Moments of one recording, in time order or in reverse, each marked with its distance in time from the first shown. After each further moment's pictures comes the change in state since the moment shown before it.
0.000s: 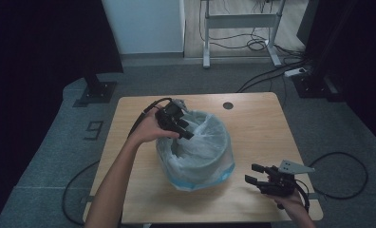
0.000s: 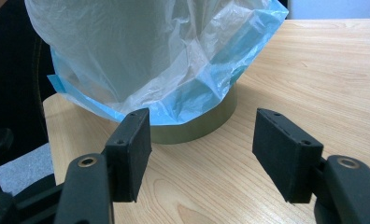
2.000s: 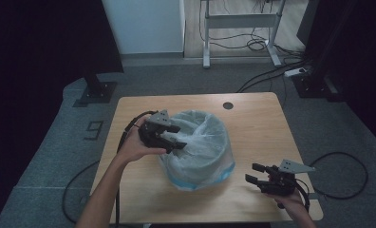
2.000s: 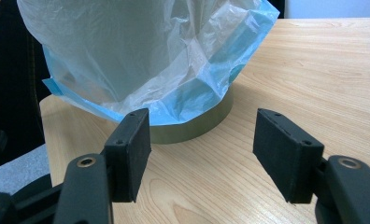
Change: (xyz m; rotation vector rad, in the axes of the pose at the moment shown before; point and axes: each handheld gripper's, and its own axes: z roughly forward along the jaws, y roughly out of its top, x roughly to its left) left arm -0.047 -0.052 -0.036 -0.286 0.072 0.060; right arm -0.003 0.000 0.000 0.002 -0.009 0.001
